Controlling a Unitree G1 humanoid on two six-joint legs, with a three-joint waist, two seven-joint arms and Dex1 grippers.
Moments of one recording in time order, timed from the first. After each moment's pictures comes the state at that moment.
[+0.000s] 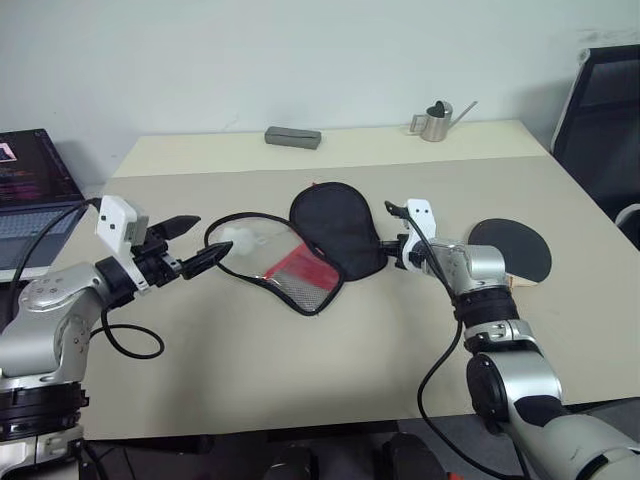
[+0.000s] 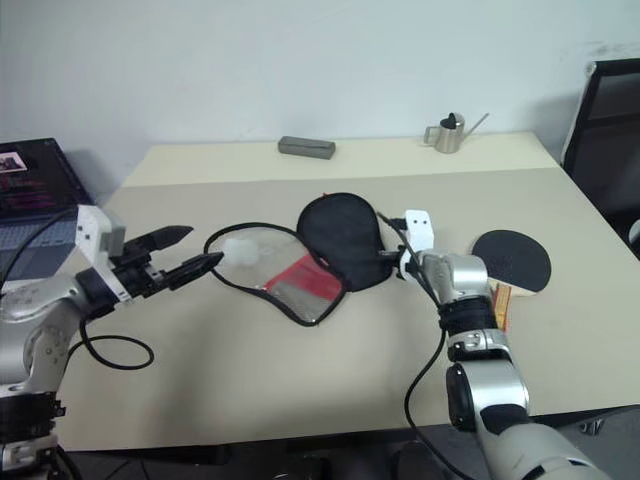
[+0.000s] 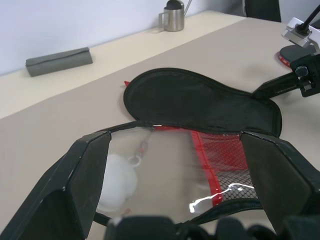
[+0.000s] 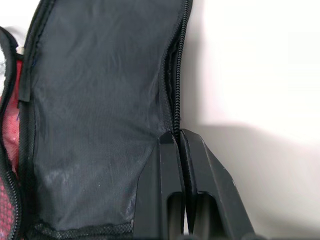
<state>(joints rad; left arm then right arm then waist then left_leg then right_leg) -0.34 0.79 0.32 0.02 -0.53 0.41 -0.92 -0.89 -0.13 -0.18 0.47 0.22 0.96 0.25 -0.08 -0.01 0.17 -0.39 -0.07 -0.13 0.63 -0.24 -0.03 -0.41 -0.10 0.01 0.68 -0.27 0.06</state>
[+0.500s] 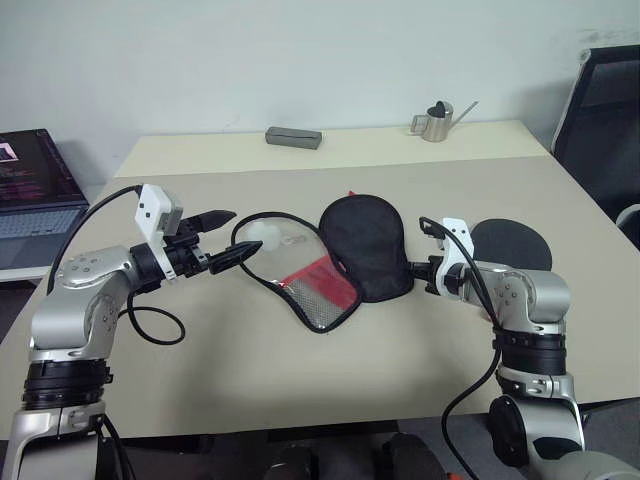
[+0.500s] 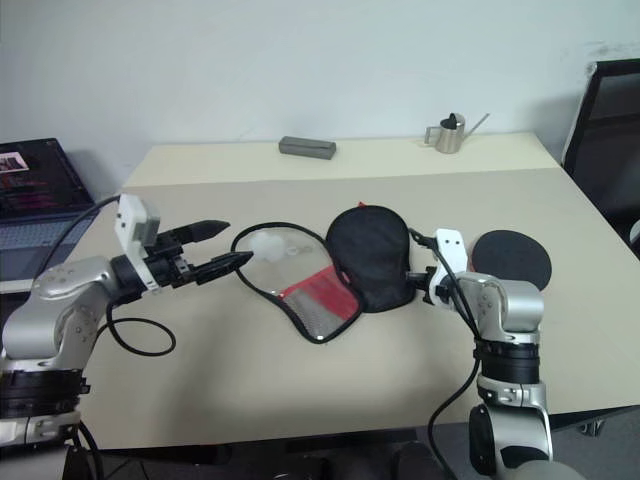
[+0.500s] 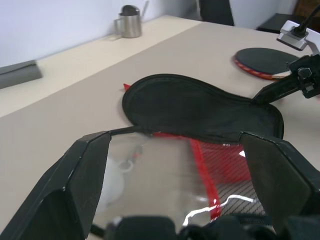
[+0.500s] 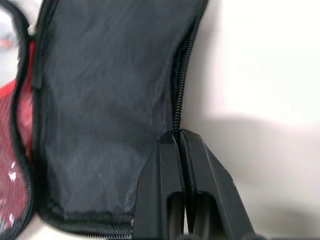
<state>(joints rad) -0.45 0.76 0.20 0.08 -0.52 0.42 -1.02 -0.65 -0.17 -0.22 -0.12 0.34 1.41 0.19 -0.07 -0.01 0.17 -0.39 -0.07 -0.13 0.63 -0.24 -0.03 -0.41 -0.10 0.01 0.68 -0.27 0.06</state>
